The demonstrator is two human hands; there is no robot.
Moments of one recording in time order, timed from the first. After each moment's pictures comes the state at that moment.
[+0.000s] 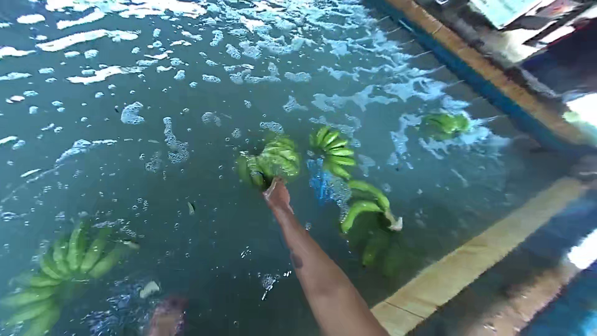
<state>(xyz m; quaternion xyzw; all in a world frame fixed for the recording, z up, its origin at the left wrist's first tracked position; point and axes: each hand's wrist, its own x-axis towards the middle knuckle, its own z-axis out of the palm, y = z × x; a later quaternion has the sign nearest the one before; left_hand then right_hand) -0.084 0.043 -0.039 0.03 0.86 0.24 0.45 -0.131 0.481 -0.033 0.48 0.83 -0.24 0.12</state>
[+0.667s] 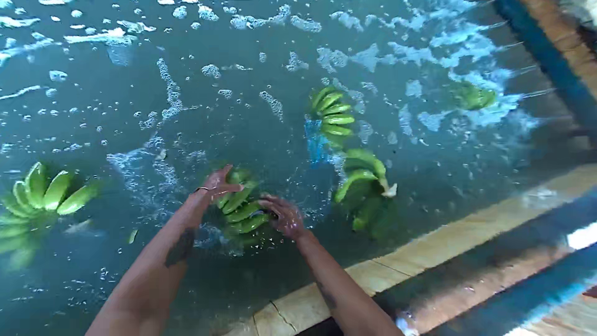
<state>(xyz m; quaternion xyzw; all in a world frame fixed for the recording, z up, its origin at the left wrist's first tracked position) -0.207 0.242 -0.013 0.25 0.81 0.29 0.45 0.032 0.401 -0.039 0.11 0.93 -0.36 0.02</state>
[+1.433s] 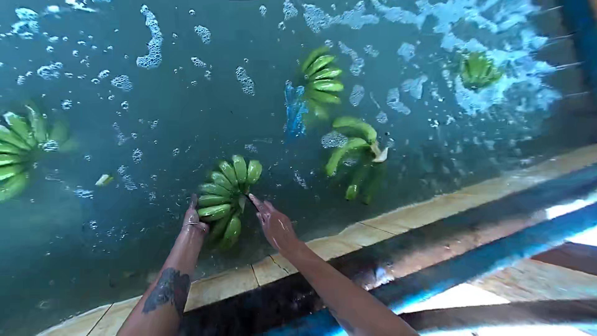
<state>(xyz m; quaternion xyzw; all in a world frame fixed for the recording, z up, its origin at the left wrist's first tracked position) -0.051 0.114 -0.032 -0.49 0.49 0.63 0.34 0.069 0.291 0.056 0.25 0.87 -0.31 0.30</state>
